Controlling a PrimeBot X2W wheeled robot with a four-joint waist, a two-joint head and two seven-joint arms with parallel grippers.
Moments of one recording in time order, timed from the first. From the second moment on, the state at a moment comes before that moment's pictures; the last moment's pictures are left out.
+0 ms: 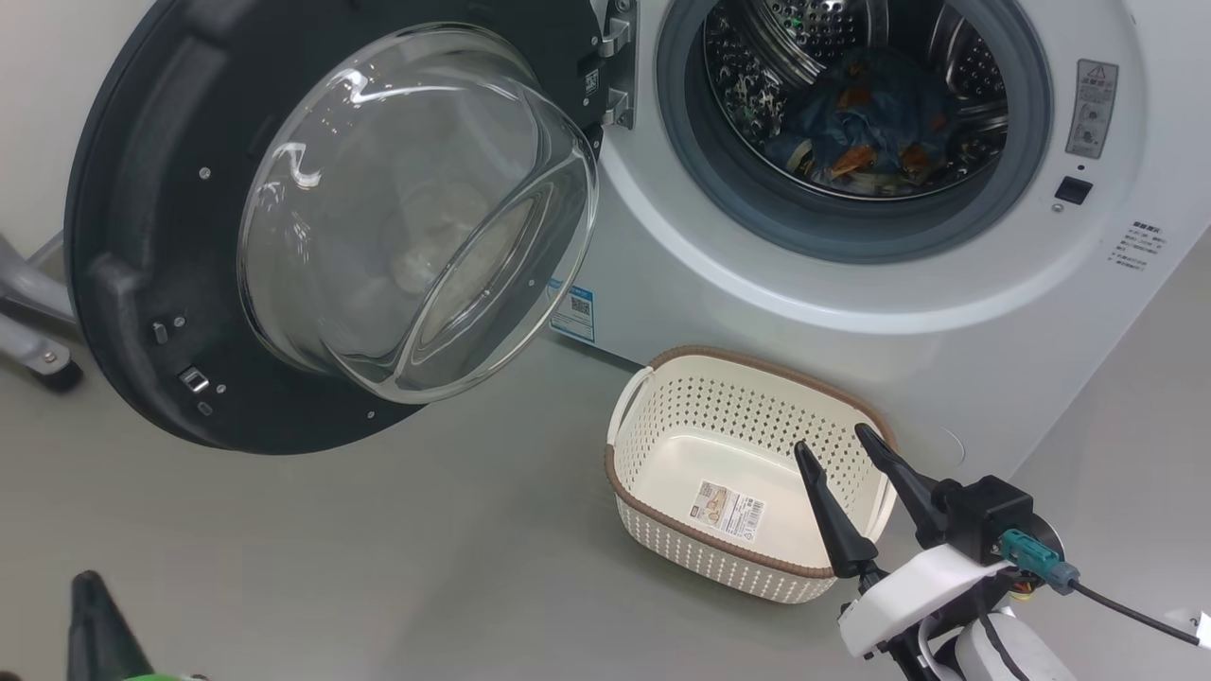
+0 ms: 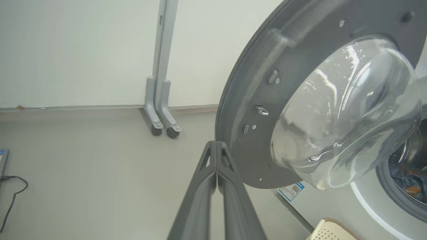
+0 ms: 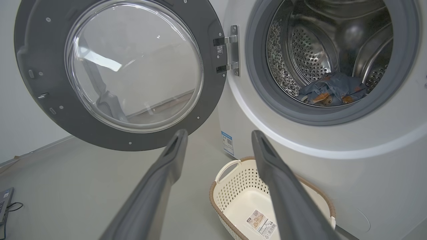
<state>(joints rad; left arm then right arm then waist) 0.17 0.04 0.09 0.08 -0.56 0.12 -0.25 -0.07 -0.11 0.33 0.29 0.32 0.12 -0.26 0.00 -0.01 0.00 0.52</state>
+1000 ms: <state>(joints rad) -0.40 0.26 0.56 0.22 -1.44 0.08 0.00 -0.05 -0.12 0.32 0.30 0.32 0.12 -0.26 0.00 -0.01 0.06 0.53</state>
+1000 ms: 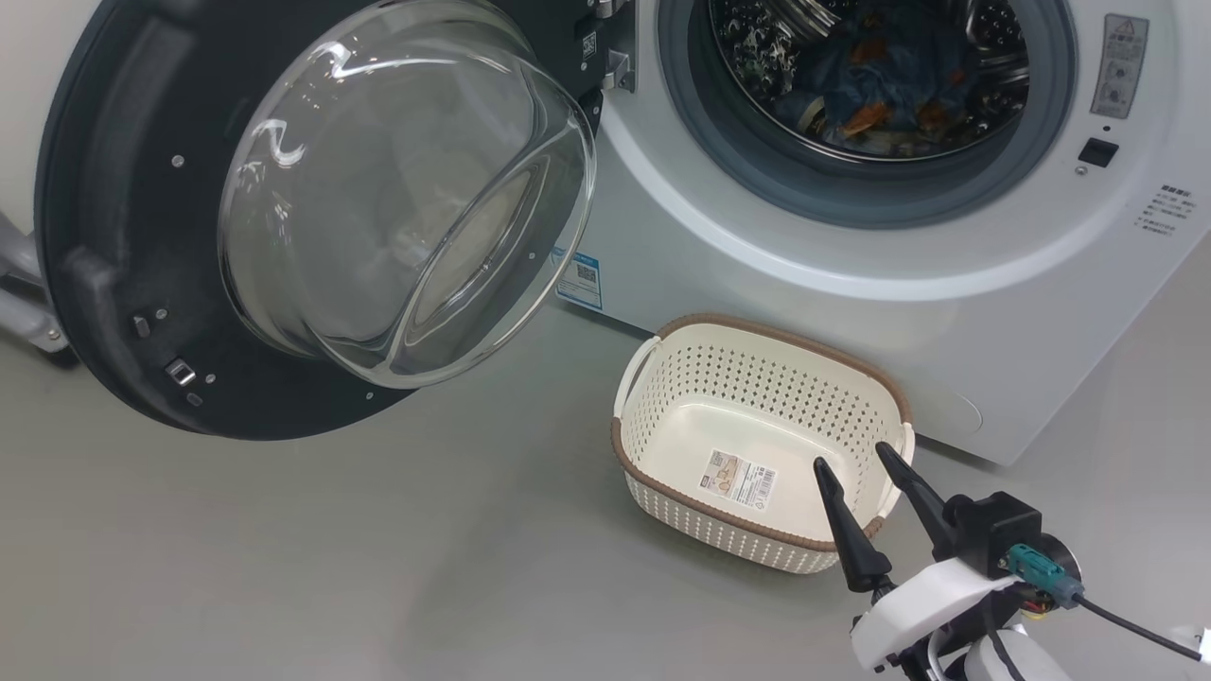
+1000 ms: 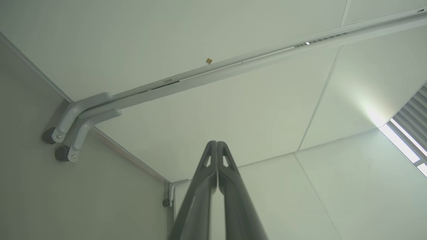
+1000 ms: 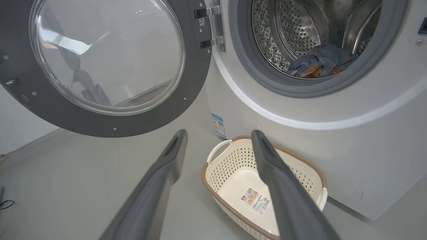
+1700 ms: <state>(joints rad) -0.56 0.33 0.59 0.50 -1.55 0.12 0.13 -0.09 -0.19 0.34 0.30 0.30 0.12 -0.26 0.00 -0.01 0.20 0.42</state>
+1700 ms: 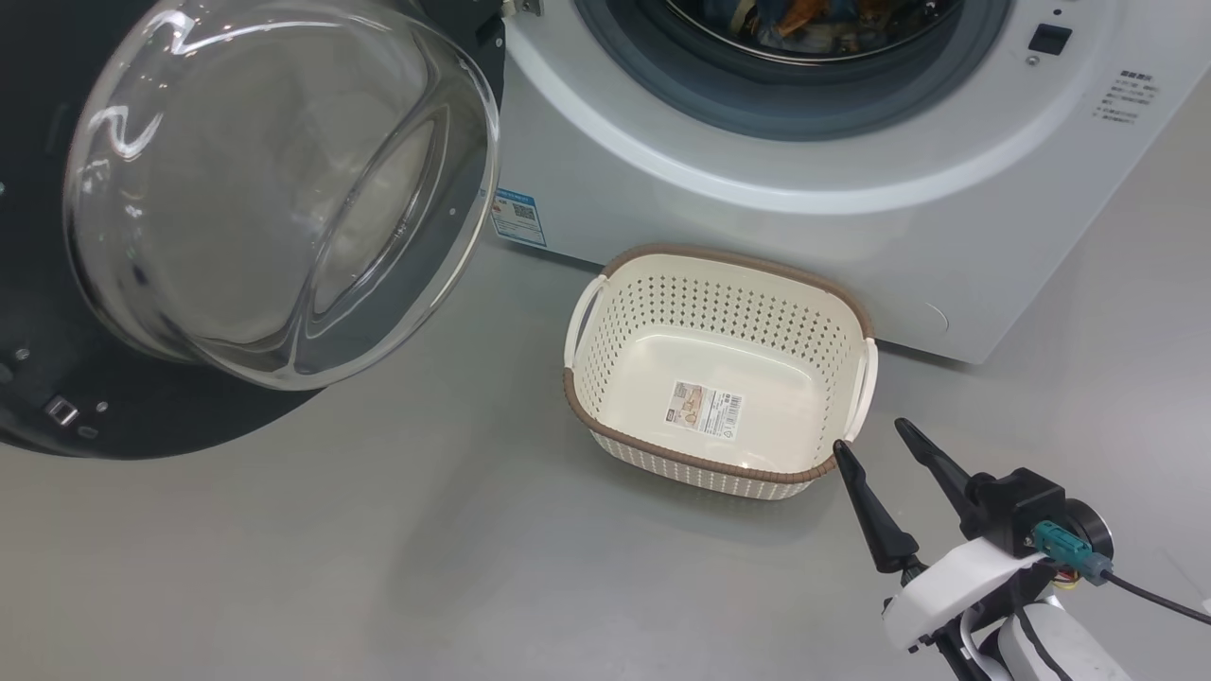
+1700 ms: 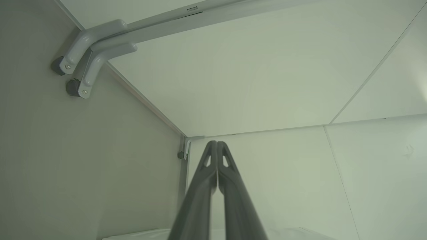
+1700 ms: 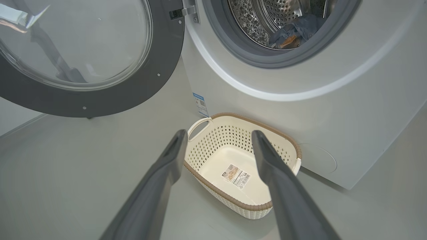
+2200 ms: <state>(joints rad) -0.60 0.35 0.53 0.59 -1.59 0.07 0.26 -0.10 -0.22 0.33 0.31 0.30 0.12 -0.26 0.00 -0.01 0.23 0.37</state>
